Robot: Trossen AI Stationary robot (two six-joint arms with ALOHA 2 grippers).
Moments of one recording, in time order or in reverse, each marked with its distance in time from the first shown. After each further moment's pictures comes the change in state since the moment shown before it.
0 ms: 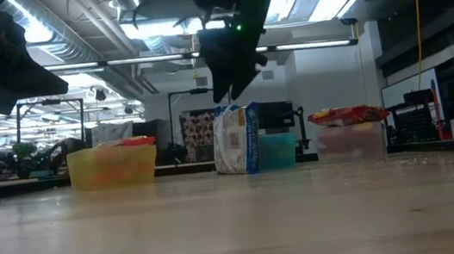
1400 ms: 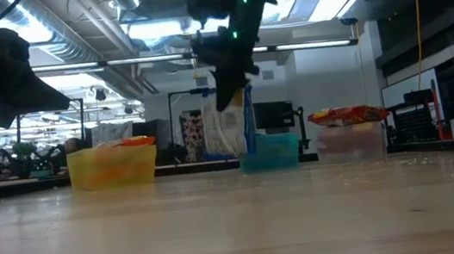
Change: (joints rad) left arm 0.000 0.000 -0.066 0.007 0.003 -0.052; right arm -0.034 0.075 0.070 -0.057 -0.125 -0.069
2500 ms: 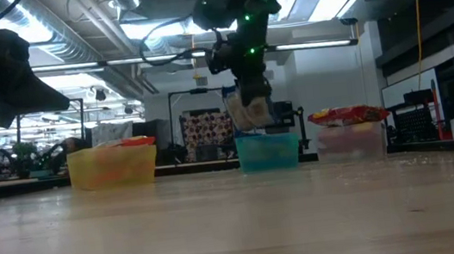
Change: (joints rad) left arm 0.000 0.000 0.000 -0.004 -0.007 0.008; right arm -0.023 -0.010 -0.039 0.009 0.535 -0.611
